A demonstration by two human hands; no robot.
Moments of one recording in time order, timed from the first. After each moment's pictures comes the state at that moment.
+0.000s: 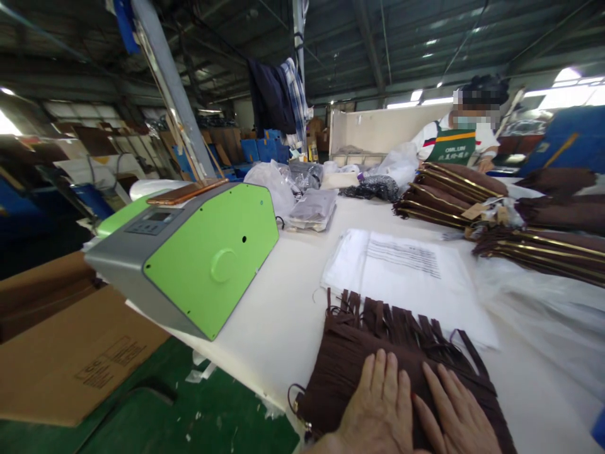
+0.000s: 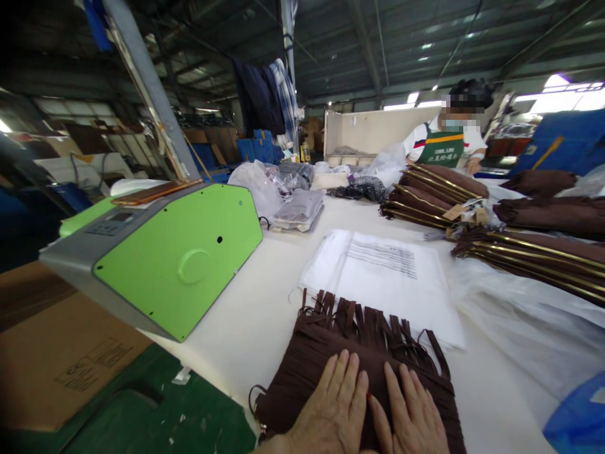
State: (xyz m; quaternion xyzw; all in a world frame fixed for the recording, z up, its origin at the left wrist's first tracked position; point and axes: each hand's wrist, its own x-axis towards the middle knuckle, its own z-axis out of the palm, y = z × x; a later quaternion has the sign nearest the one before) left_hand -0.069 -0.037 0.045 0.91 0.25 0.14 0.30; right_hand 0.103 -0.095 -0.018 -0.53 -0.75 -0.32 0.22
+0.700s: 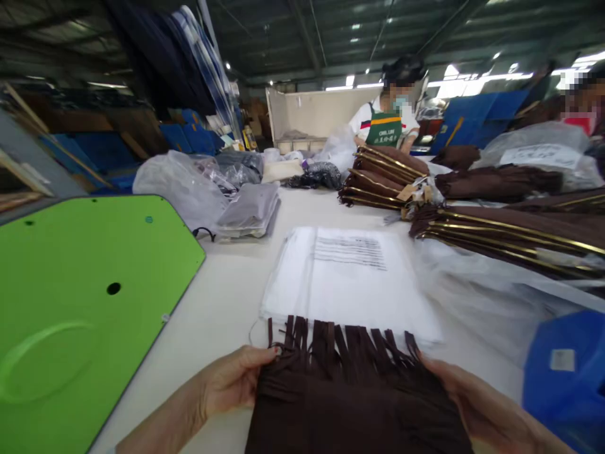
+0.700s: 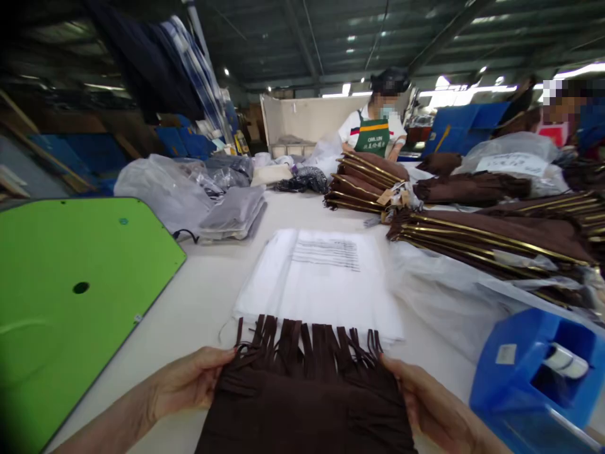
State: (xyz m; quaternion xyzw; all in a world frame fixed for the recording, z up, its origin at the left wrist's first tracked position) left_hand -0.126 0.120 0.088 0.35 0.43 0.04 0.83; right_hand 0.186 -0.066 0.056 -0.45 -0.13 0.72 0.51
